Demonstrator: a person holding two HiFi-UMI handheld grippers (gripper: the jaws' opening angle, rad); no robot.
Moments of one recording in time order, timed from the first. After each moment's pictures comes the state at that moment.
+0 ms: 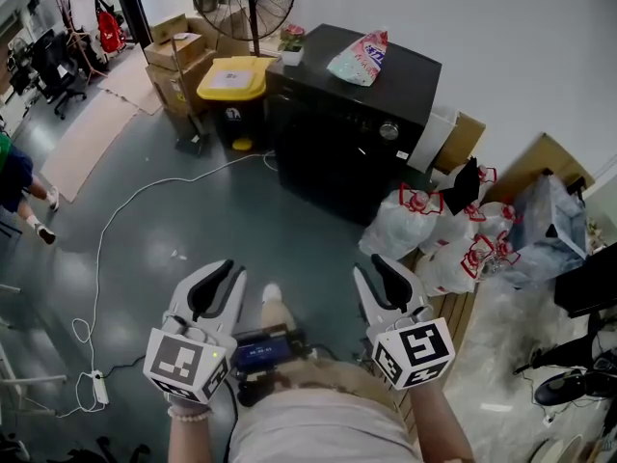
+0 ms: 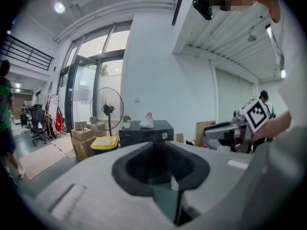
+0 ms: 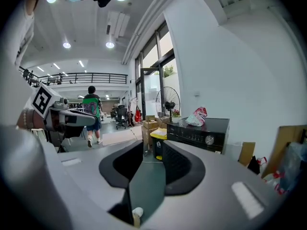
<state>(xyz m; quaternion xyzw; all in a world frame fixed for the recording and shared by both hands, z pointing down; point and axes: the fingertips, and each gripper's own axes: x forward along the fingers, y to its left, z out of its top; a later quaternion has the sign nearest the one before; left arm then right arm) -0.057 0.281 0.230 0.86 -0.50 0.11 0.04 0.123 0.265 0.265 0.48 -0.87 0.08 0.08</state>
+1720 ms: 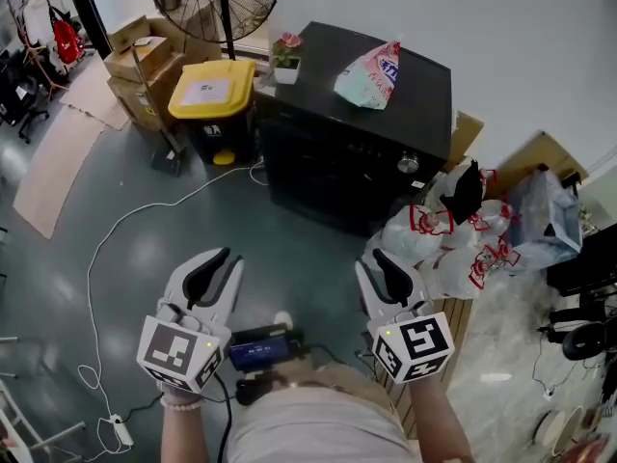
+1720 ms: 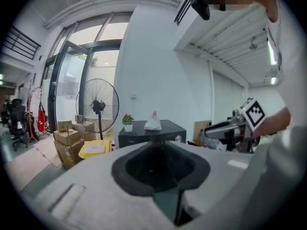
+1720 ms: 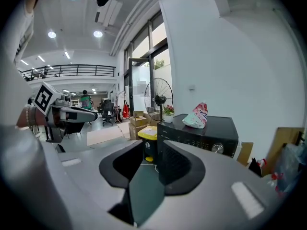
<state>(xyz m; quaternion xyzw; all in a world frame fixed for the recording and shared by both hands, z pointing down) -0.135 0.043 0.241 0.90 -0.42 0.12 0.06 0.053 0.058 0.276 0.53 -0.83 0.11 0.12</state>
